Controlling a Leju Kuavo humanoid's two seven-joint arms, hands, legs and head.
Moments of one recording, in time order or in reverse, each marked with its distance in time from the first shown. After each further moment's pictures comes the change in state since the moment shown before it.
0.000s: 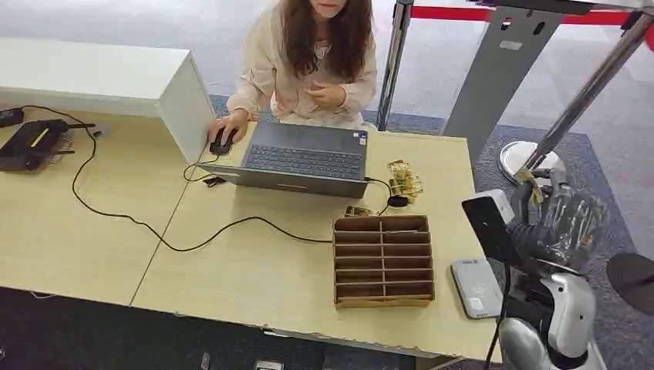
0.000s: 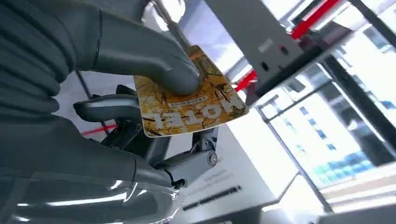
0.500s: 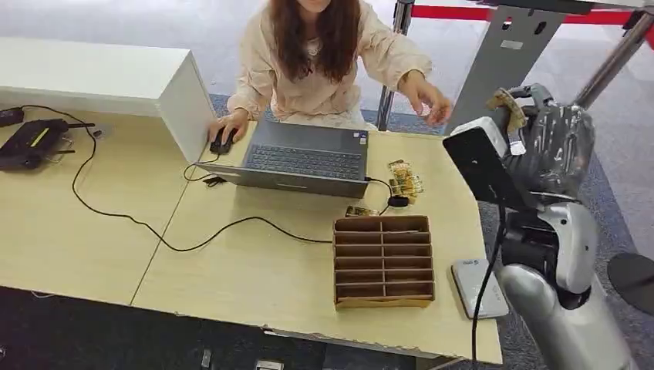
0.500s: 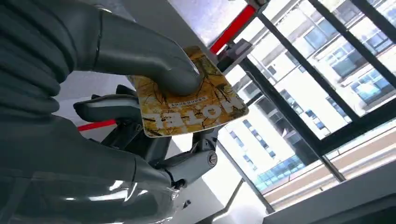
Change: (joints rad) left arm -0.003 0.000 -0.002 0.000 -0.008 -0.053 -0.042; right arm -0.353 -0.032 0.210 0.039 -0.206 0.069 0.047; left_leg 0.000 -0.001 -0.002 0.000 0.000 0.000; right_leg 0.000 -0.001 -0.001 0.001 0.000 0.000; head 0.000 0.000
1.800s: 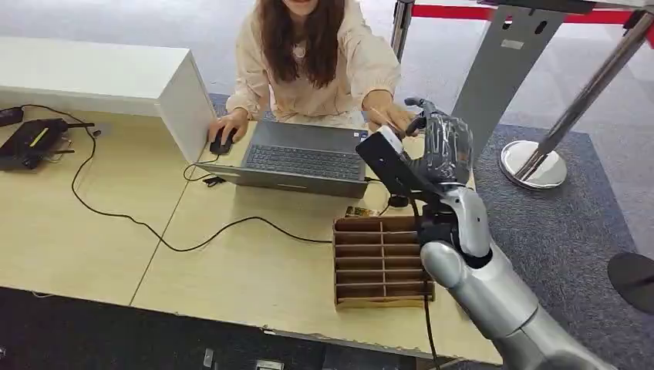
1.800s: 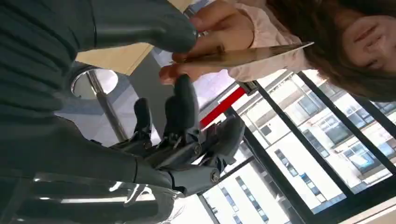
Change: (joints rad) left arm 0.001 -0.007 -0.001 0.000 0.005 -0.051 -0.017; right arm -0.119 0.171 0.225 0.431 -0.151 -0.178 -0.101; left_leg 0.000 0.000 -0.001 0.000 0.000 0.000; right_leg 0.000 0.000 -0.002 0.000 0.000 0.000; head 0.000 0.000
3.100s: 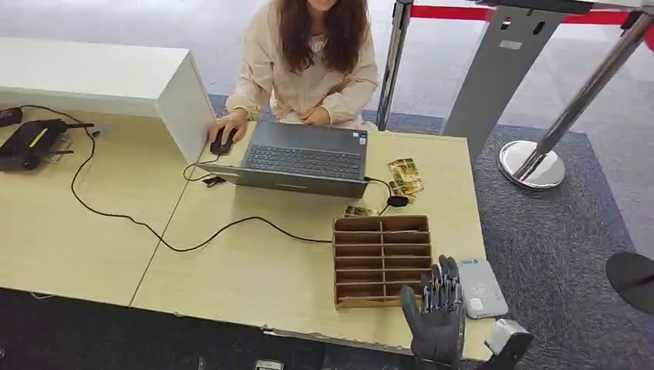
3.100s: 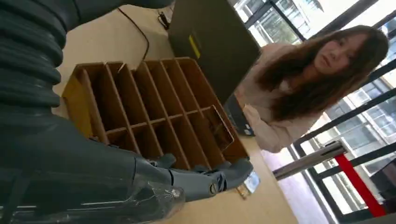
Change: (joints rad) left arm 0.004 -0.020 0.042 0.000 0.099 0.188 0.073; right arm 0.783 -0.013 0.006 -0.288 -1.517 -0.305 -1.139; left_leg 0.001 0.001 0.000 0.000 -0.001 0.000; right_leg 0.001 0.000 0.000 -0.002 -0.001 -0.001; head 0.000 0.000
